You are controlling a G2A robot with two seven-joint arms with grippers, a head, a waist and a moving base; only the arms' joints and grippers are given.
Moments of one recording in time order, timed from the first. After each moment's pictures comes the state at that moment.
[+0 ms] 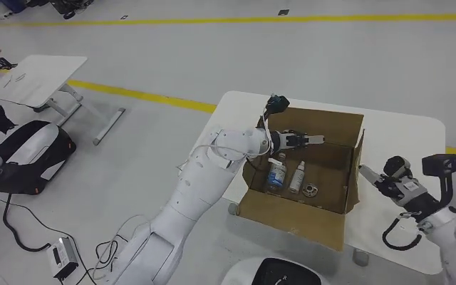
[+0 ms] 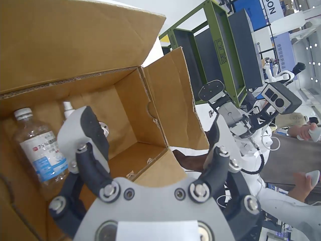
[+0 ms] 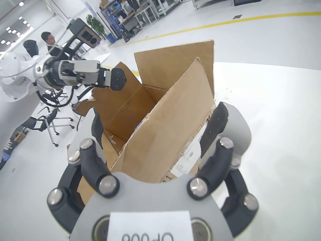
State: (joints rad) left arm 0.75 -1.40 -1.21 -1.39 0.35 -0.02 -0.92; right arm -1.23 -1.09 1.48 -1.82 -0.58 -0.31 0.58
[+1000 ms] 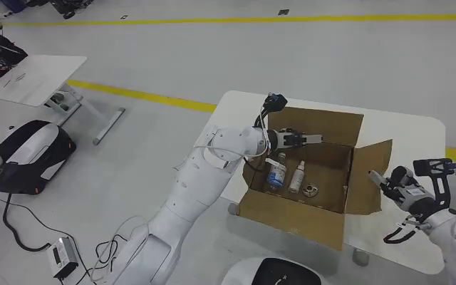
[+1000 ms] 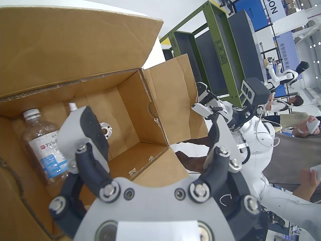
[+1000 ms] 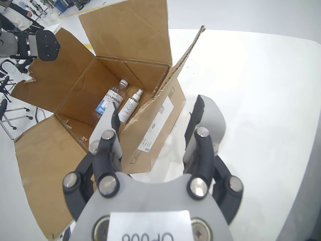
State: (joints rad) left arm 0.77 -1.38 -1.22 -1.43 0.35 -0.02 -0.92; right arm -1.27 -1.07 1.52 -1.82 -0.72 -0.18 0.70
